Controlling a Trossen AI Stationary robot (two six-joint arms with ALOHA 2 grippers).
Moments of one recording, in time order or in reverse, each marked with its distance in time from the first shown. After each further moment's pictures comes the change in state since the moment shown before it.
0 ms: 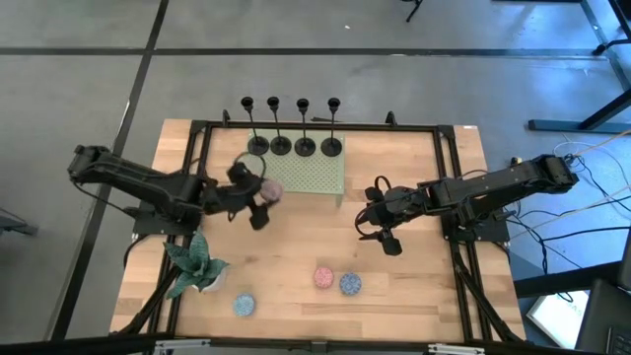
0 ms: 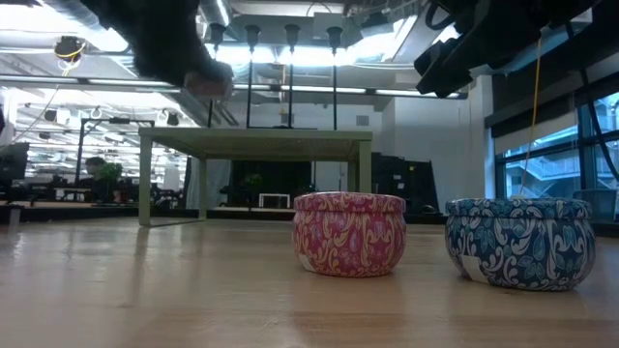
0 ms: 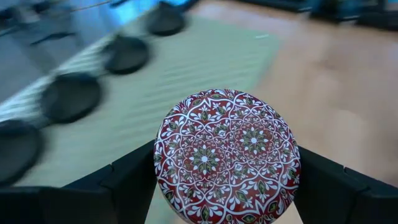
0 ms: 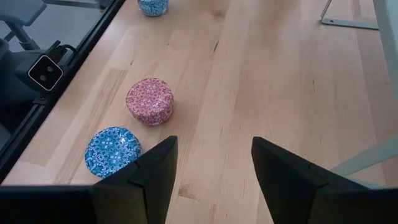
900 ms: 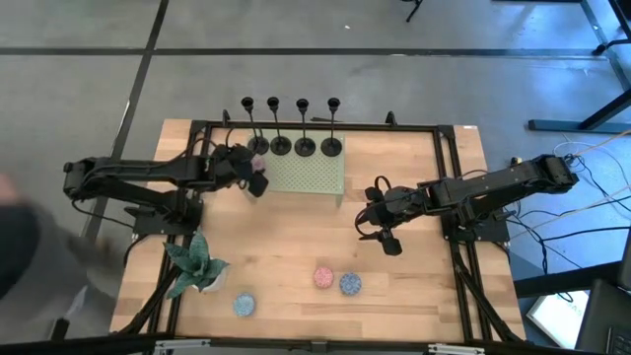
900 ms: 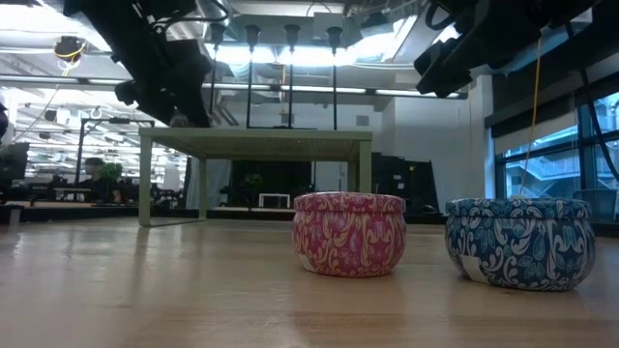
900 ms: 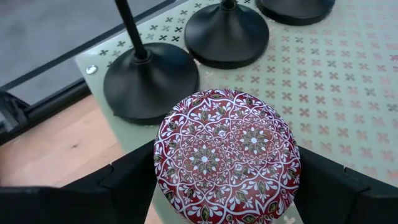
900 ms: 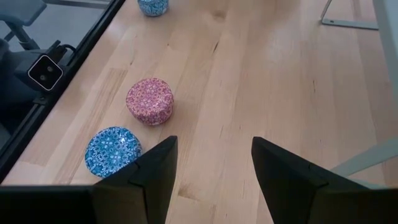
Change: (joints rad) left arm 0.363 0.008 0.000 -0.211 0.061 -0.146; right arm 0.000 0.000 0.000 0.000 0.000 -0.001
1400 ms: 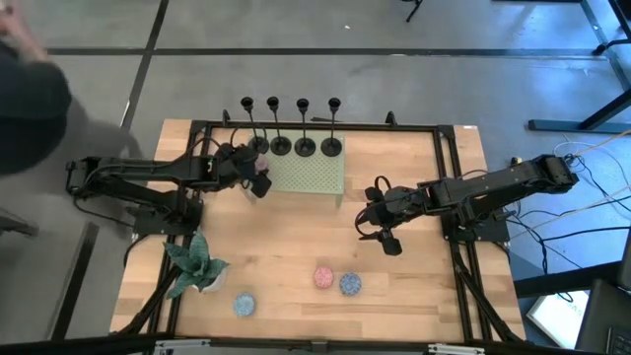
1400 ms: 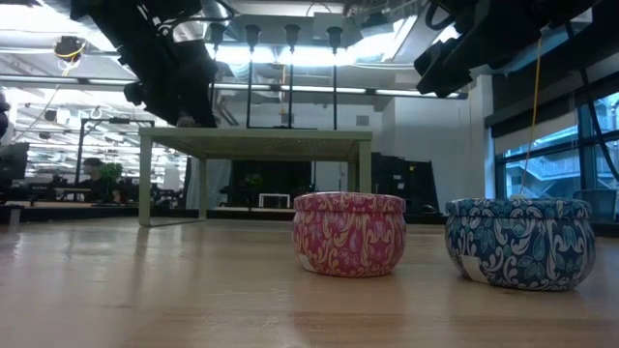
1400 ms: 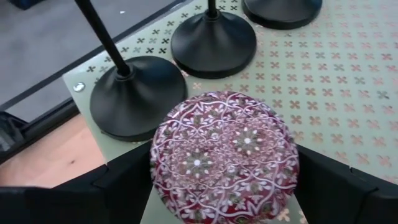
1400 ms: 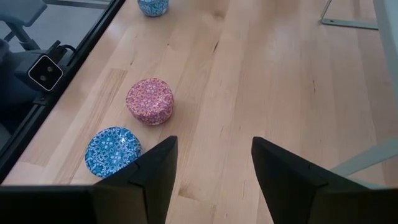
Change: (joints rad) left arm 0.000 0.032 0.000 0.059 -0.007 0.072; right arm 0.000 0.000 0.000 0.000 0.000 0.002
